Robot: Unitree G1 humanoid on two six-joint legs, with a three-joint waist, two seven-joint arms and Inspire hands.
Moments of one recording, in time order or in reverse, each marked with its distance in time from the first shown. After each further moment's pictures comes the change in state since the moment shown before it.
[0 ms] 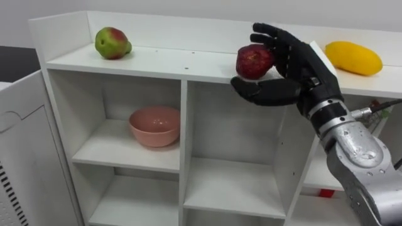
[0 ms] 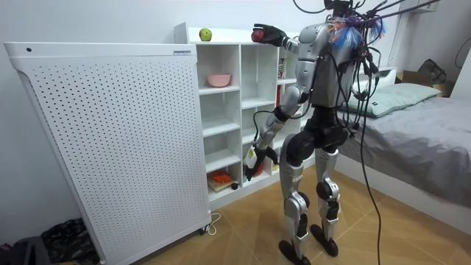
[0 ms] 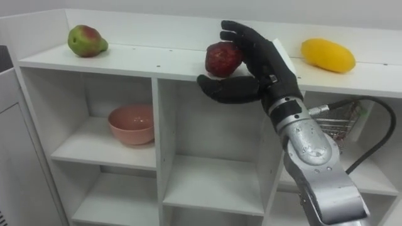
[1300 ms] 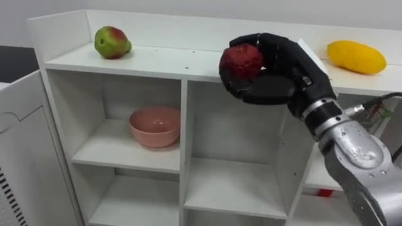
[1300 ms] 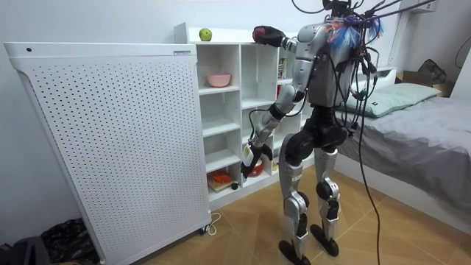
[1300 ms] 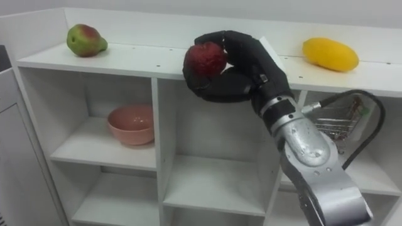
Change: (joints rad) left arm -0.041 0.033 -0.029 0.024 -0.157 0.007 0.003; right arm 0.078 -0.023 0.048 -0.161 0.117 0.047 0.043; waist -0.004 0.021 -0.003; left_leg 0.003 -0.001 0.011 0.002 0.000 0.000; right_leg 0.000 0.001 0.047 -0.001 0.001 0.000
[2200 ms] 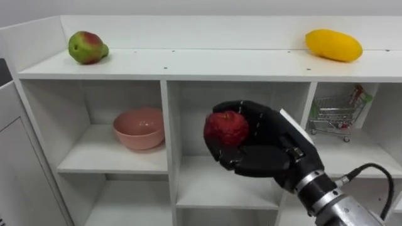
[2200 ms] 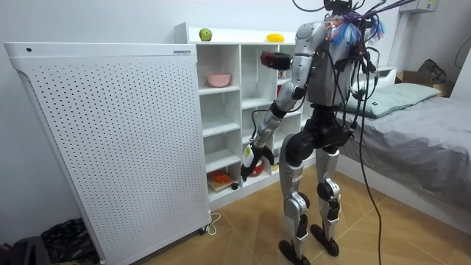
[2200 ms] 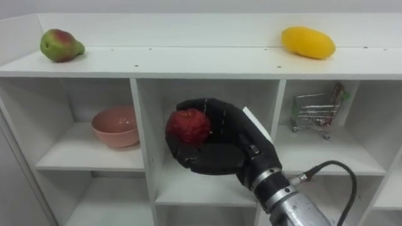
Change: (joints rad) left arm 0.039 -0.003 -0.094 0.029 -0.048 -0.026 0.109; right arm 0.326 0.071 0.049 -0.037 0.195 0.015 0.053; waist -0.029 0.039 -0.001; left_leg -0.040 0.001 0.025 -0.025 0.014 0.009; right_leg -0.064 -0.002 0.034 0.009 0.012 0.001
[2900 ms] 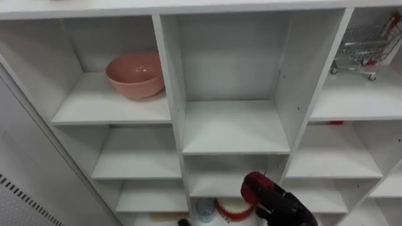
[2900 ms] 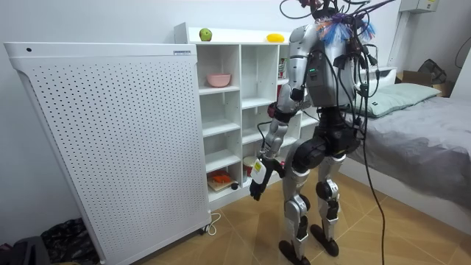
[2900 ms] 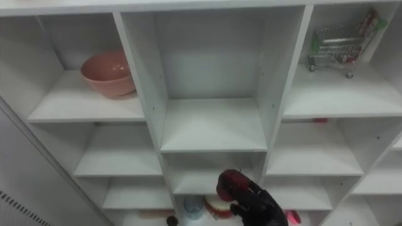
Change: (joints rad) left arm -0.159 -0.056 -0.079 0.197 -0.286 -0.047 0.140; right arm -0.186 0.096 -0.059 0.834 0.556 -0.038 -0.092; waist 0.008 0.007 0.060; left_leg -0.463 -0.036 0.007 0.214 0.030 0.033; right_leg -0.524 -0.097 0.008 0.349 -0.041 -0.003
